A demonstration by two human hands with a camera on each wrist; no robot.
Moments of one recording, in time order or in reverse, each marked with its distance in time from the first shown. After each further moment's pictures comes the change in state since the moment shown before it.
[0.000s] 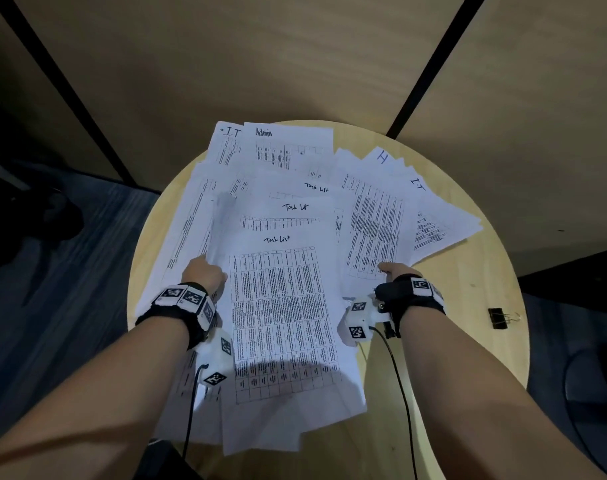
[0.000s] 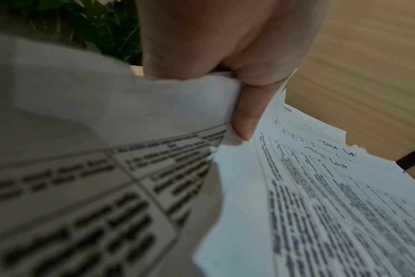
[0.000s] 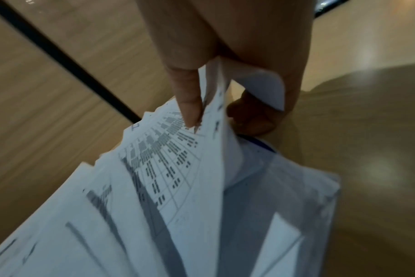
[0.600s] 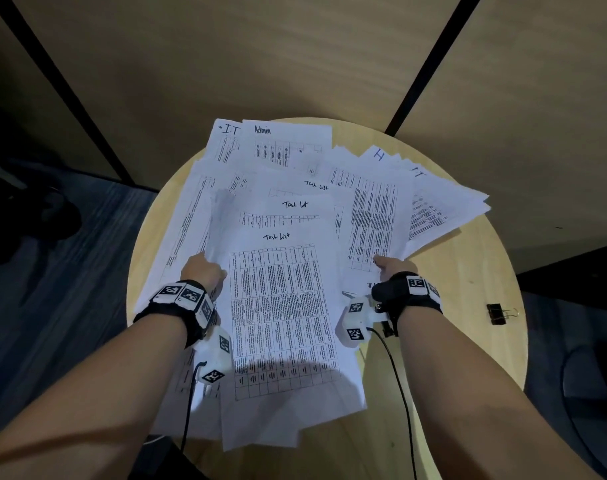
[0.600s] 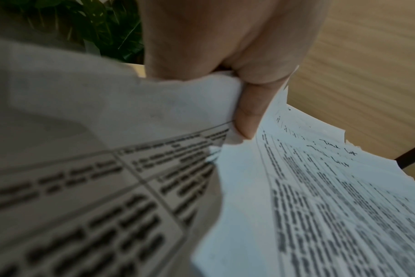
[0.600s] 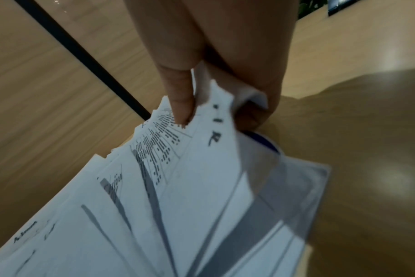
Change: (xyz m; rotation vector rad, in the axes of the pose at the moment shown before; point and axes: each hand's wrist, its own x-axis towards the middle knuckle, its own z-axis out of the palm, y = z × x) left_hand -0.002 -0.002 -0.002 -0.023 -0.007 0.017; right_hand 0.003 -0.013 0.005 0.225 0.136 0.085
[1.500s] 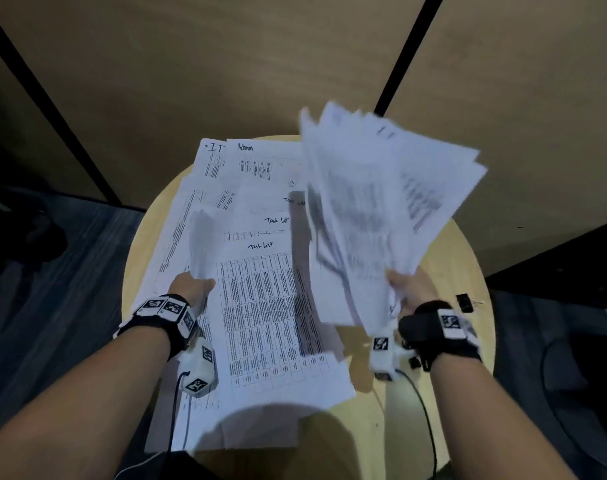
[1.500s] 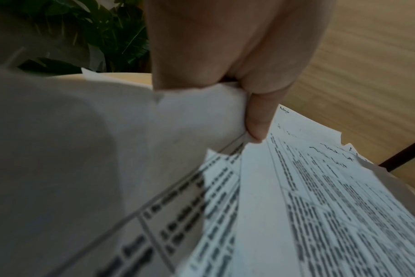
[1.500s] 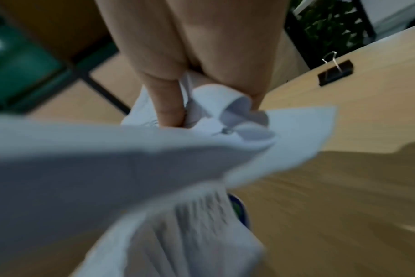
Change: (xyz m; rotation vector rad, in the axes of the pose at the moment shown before) left_hand -0.034 -0.014 -0.007 -0.035 -0.090 -0.031; right_hand -0.068 0.058 -0.049 0.636 -0.009 -0.232
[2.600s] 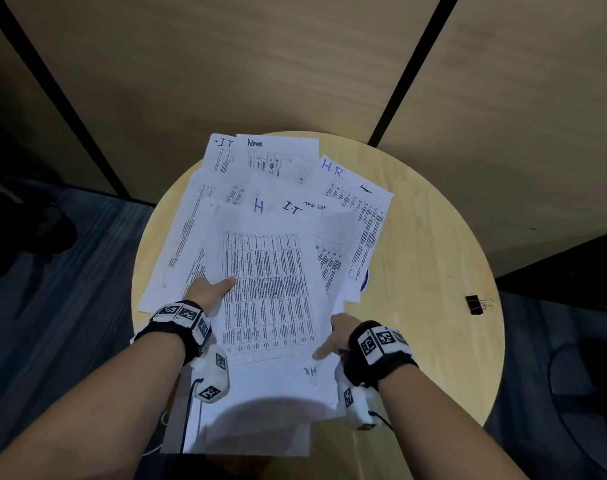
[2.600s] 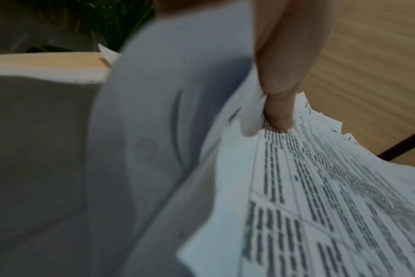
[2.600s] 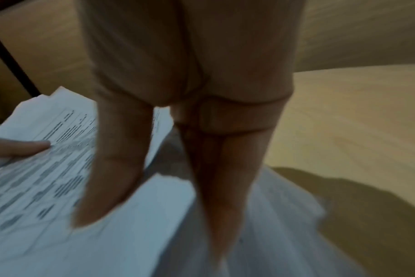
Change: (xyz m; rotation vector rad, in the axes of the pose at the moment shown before) left_hand -0.016 -0.002 0.009 0.047 -0.059 -0.032; right_hand -0.029 0.051 0.091 -0.939 -0.538 0.254
